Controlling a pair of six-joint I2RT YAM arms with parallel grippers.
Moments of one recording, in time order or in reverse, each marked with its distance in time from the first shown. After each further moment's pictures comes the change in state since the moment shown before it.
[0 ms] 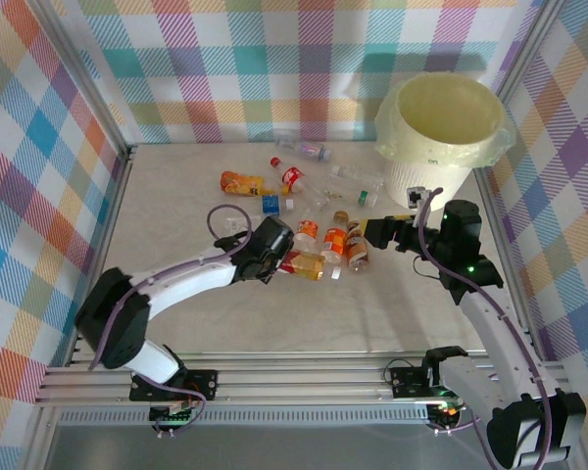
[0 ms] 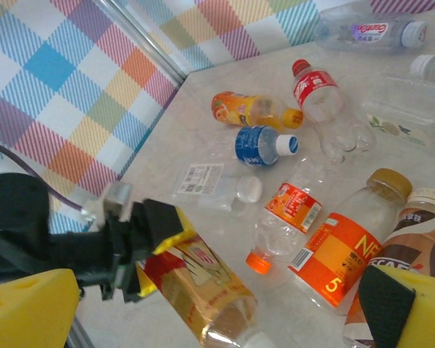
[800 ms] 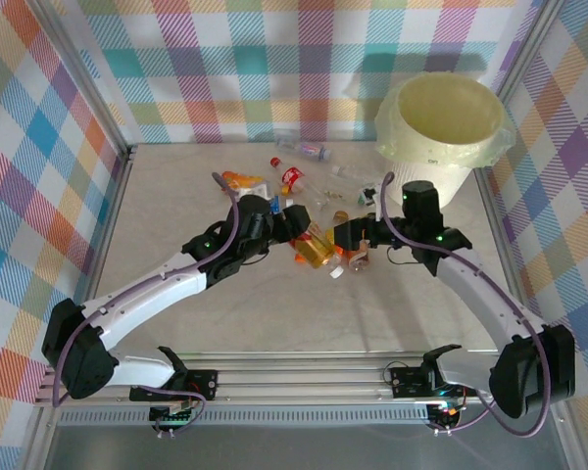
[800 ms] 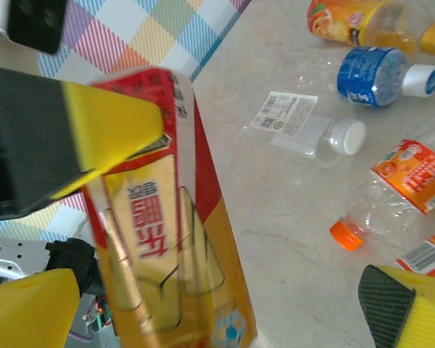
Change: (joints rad) left arm 0.002 -0.174 0.072 0.268 0.155 0.760; right arm 0.196 0.293 0.160 -0.047 -0.144 -0.095
